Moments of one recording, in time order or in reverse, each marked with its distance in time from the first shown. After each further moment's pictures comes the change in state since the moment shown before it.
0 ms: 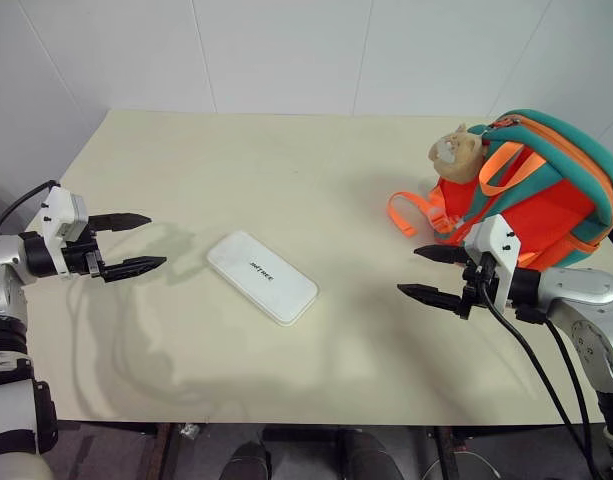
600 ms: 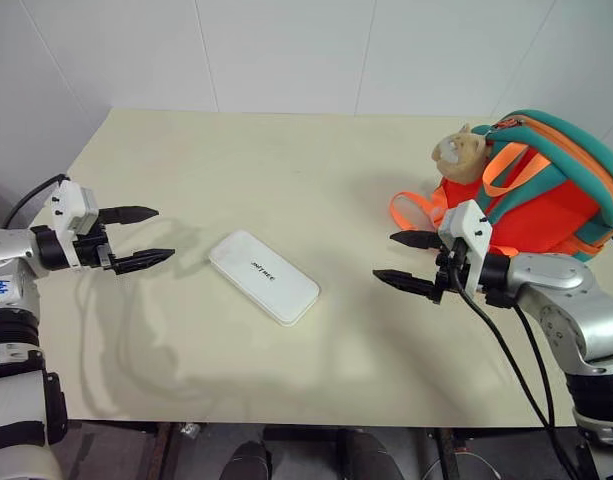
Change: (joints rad) left arm -0.040 -0.048 -0.017 0.028 0.013 -0.033 0.043; right arm -0.124 0.102 0.099 -0.017 -0.022 0.034 -0.094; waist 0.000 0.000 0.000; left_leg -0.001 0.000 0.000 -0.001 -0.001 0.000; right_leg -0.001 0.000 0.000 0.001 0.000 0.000
